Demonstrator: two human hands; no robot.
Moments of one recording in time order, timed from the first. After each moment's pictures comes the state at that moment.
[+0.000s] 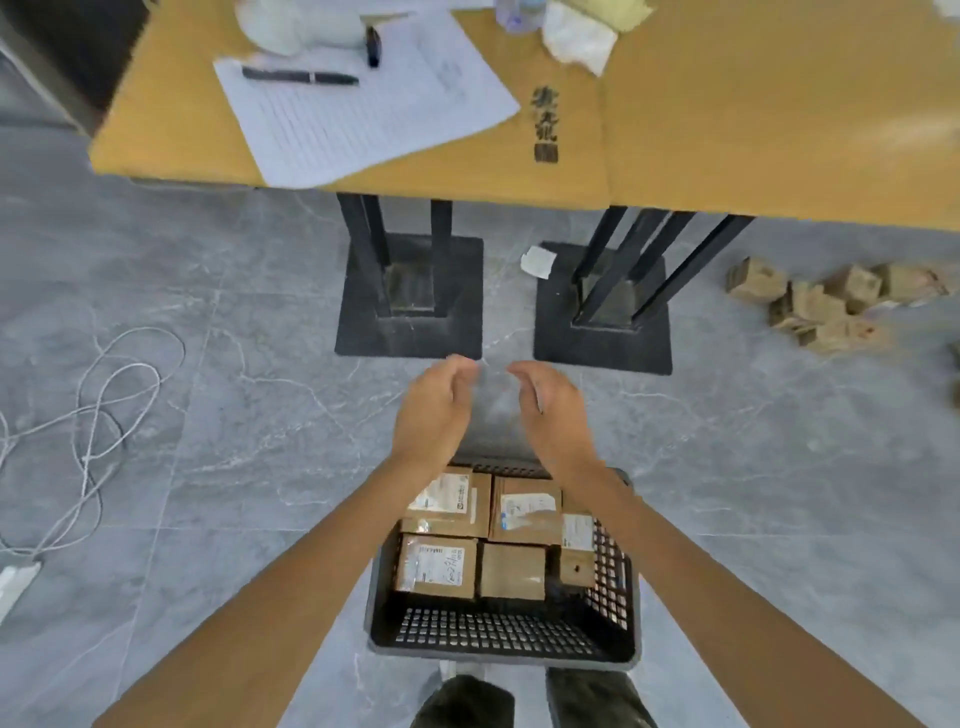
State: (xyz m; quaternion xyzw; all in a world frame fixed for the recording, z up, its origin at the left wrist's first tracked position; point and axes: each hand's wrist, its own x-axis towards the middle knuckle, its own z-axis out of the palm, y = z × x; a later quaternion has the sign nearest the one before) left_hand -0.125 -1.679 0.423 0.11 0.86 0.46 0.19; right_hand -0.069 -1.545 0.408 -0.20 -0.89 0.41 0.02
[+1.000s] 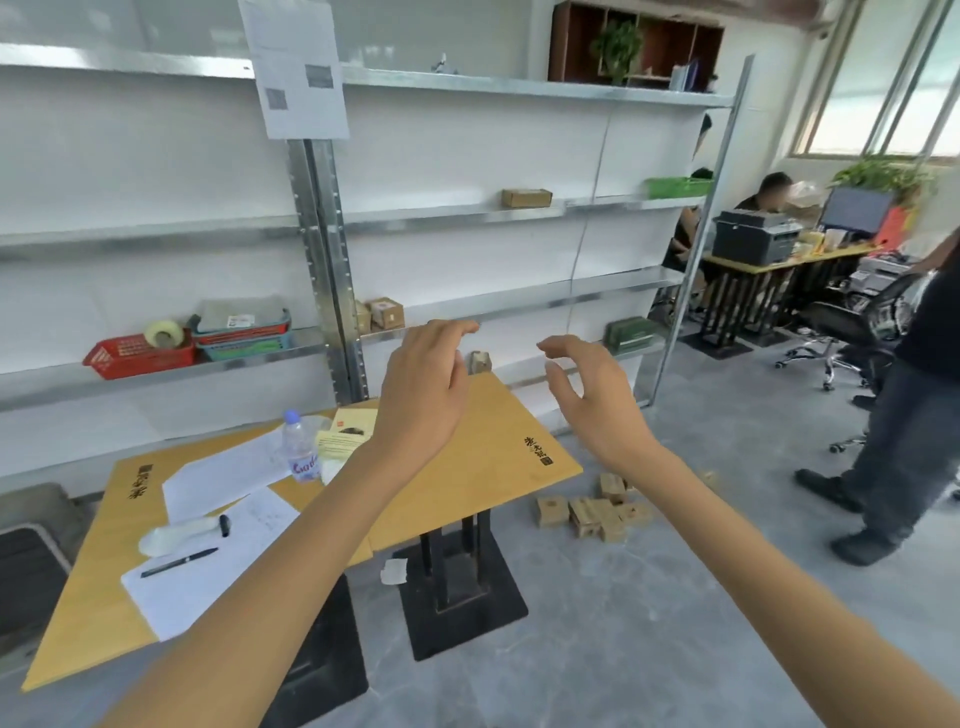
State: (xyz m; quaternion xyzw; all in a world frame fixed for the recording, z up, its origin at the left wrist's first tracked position) left_hand -0.014 -1.494 0.977 0.51 0.74 0.39 -0.19; right_hand 0.128 -1.365 0.965 -0.20 -0.87 0.23 0.38
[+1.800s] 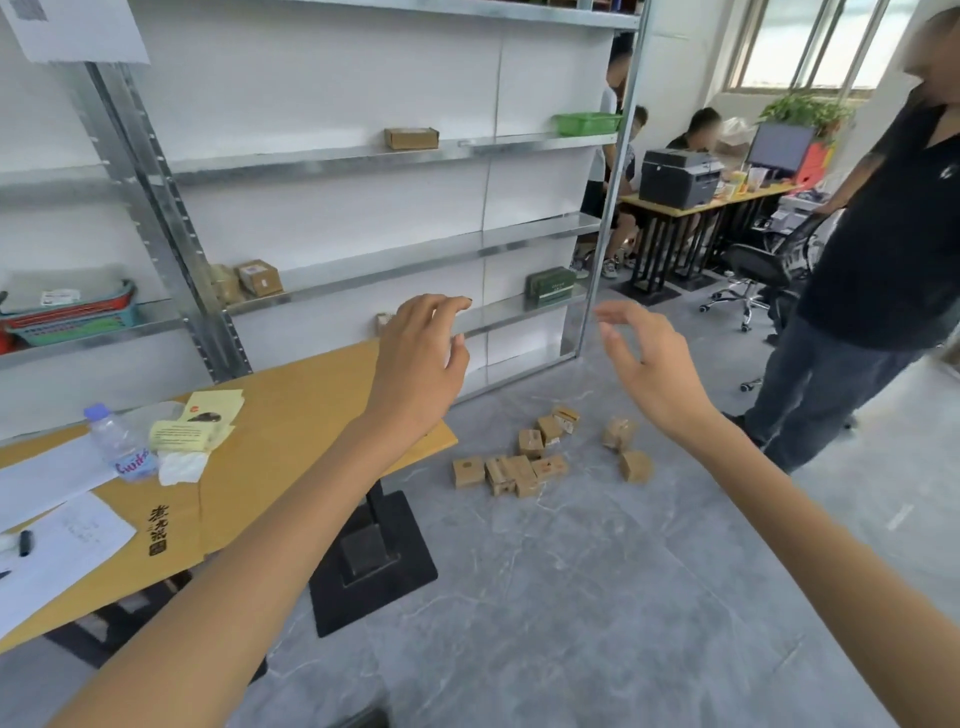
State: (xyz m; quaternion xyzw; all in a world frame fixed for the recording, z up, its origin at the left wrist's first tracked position) left_hand 0.139 -1.258 0.943 0.56 0.74 0.34 -0.16; right_hand 0.340 -1.122 0.946 -0.30 -0.86 0.19 0.36
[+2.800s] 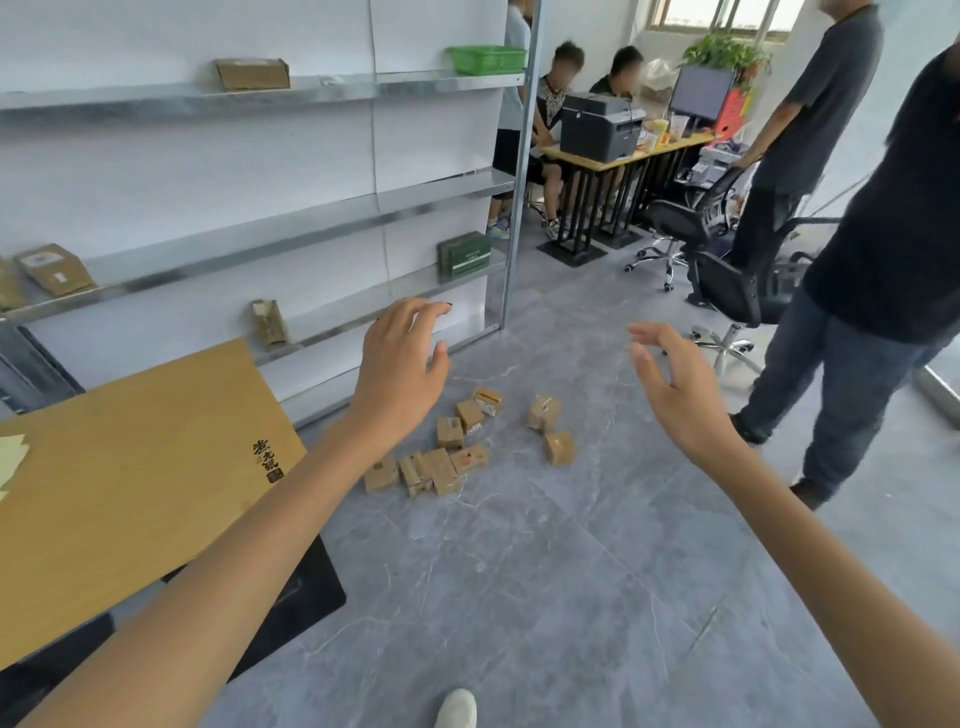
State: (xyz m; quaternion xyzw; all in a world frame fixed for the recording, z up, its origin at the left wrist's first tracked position) left_hand 0.178 -0.981 0.880 0.60 0.72 0.33 -0.10; right_hand 0.445 -0.867 0.877 -0.42 -0.81 0.21 0.36
